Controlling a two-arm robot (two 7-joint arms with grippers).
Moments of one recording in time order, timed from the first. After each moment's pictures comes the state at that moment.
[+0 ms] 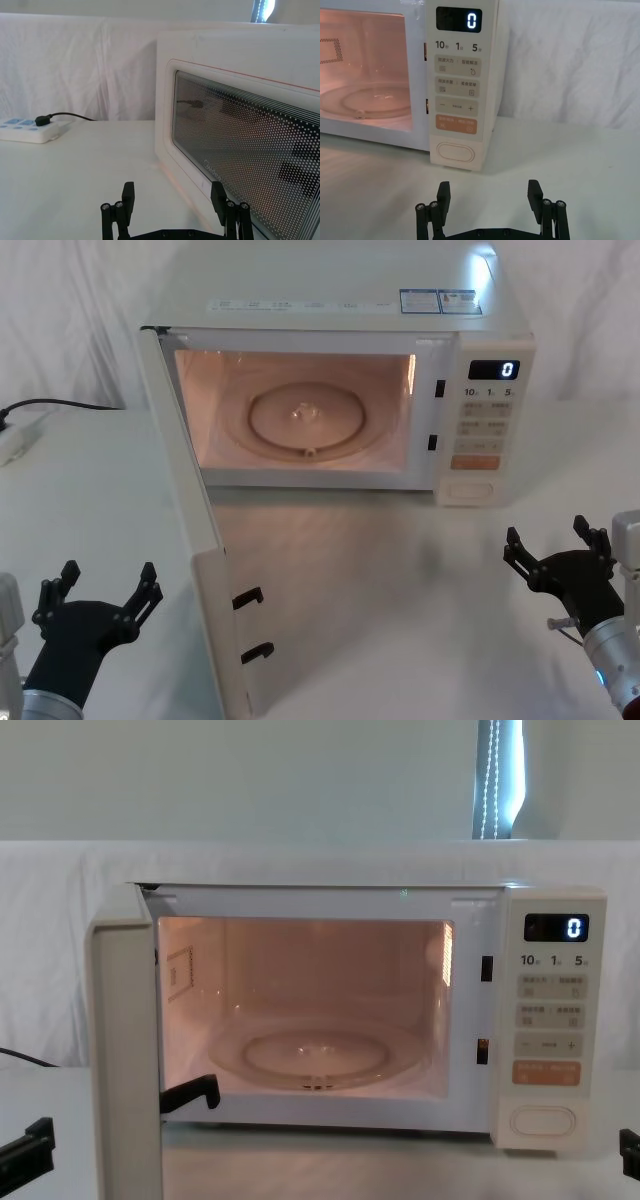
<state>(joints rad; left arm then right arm) 0.27 0.24 0.04 -1.85 -0.25 -0.02 -0.02 -0.01 0.10 -0.05 -1.53 0.03 -0.07 0.08</state>
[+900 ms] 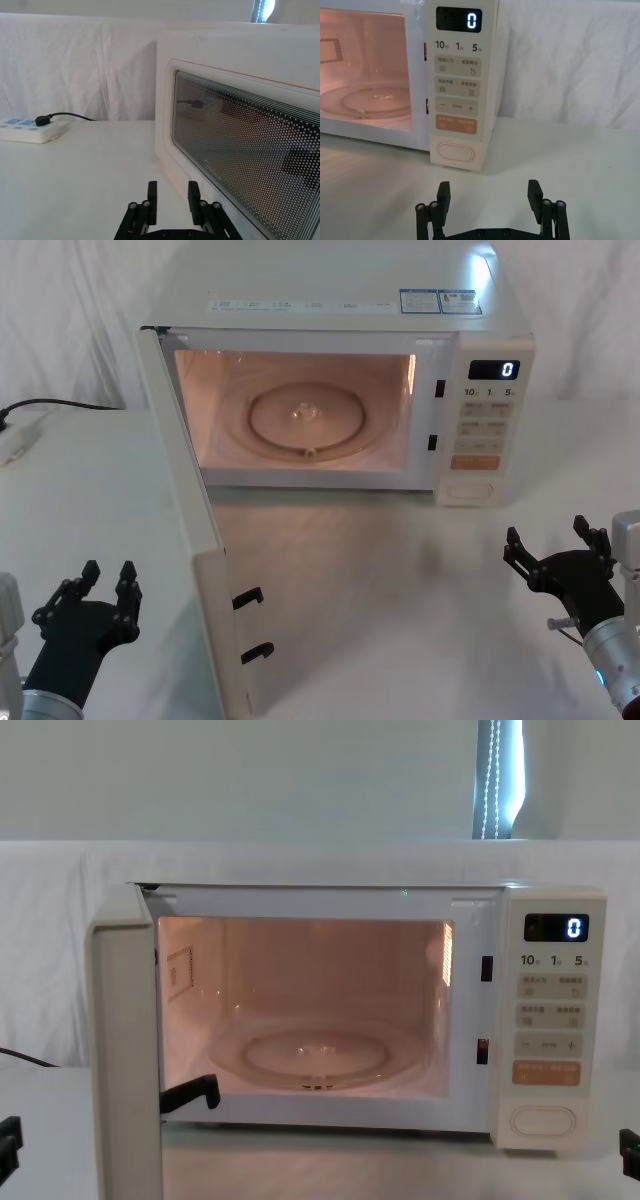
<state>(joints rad) 0.27 0.24 0.04 -1.85 -0.25 -0.02 -0.02 -0.01 0.10 -0.05 -1.53 0.03 -0.07 0.08</state>
